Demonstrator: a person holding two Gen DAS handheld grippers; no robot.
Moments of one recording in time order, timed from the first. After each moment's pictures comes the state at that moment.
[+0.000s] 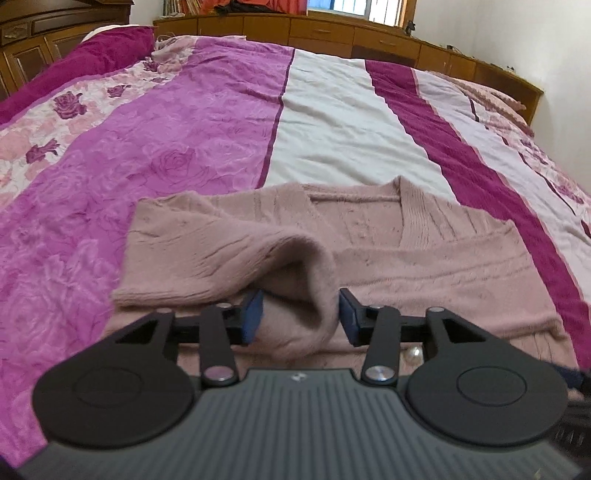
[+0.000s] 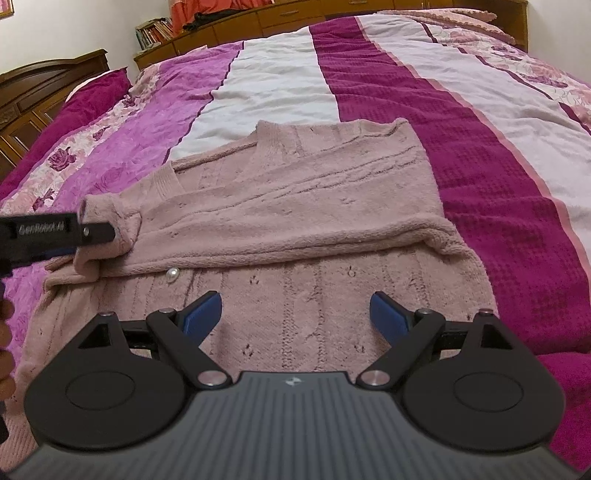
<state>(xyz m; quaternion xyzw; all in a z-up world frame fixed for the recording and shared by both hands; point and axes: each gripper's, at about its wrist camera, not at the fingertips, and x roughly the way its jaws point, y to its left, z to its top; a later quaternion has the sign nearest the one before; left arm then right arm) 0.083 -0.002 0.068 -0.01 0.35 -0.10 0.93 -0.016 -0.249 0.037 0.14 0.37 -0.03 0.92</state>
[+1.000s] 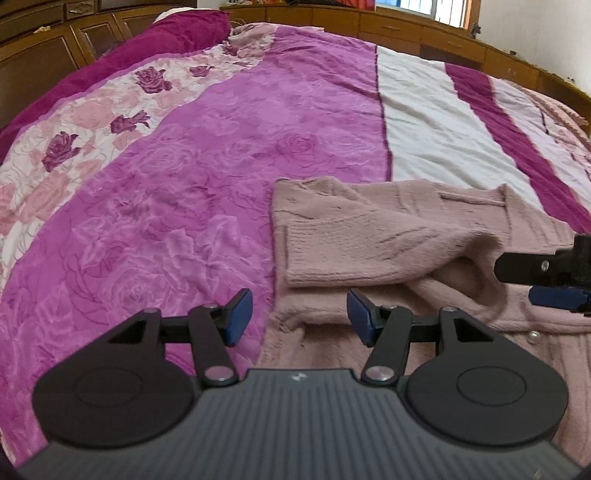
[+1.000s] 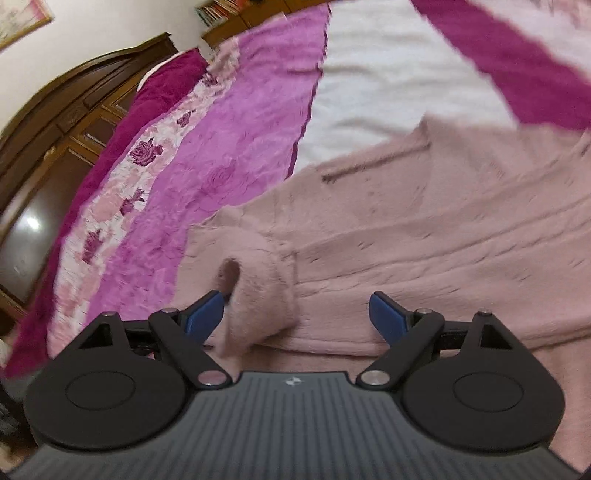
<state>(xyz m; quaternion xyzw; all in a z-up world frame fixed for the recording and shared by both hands) 0.084 0.094 0.066 -0.02 0.37 0.01 0.93 0.098 -0.163 0.072 0.23 0.41 0.12 0.87</state>
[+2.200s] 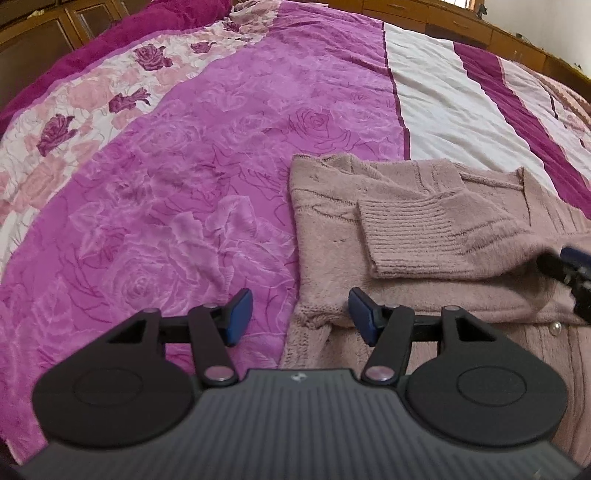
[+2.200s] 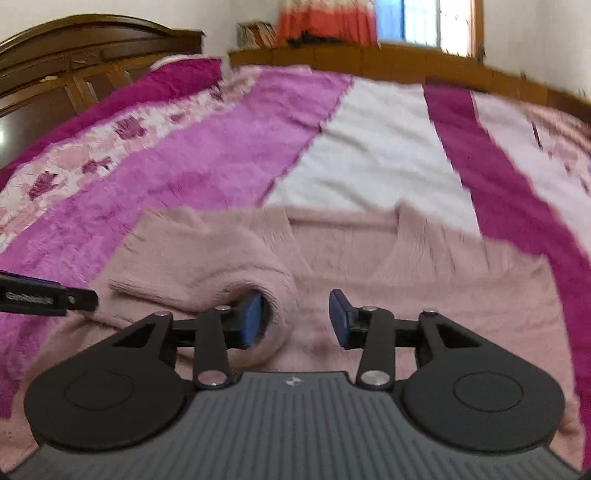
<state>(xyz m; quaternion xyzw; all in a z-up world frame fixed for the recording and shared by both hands) 0.099 0.110 0.057 -0.01 0.41 0.01 0.91 0.066 -0.127 0.068 -0.01 0.29 0.07 0.95</state>
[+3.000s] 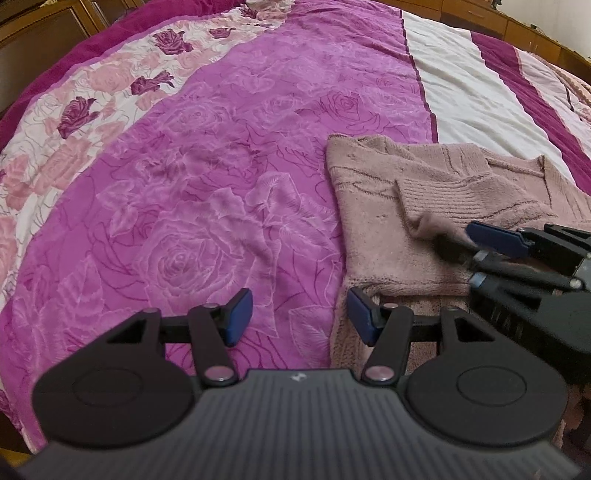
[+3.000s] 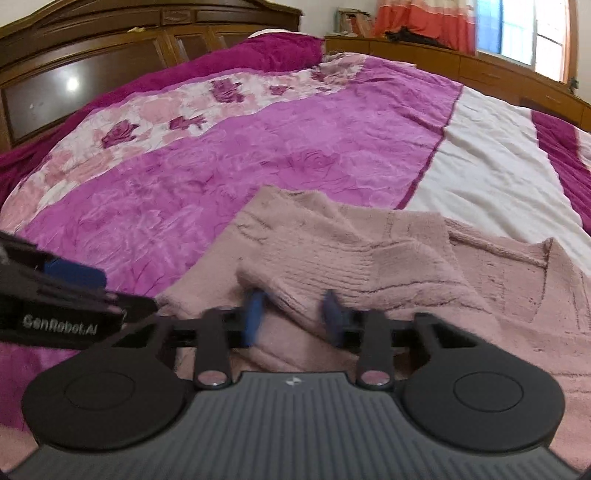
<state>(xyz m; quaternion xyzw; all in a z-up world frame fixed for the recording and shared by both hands) 0.090 0.132 0.051 -0.02 0.43 0.03 0.90 0.107 -0.023 0.043 -0.06 0.31 0.19 0.93</state>
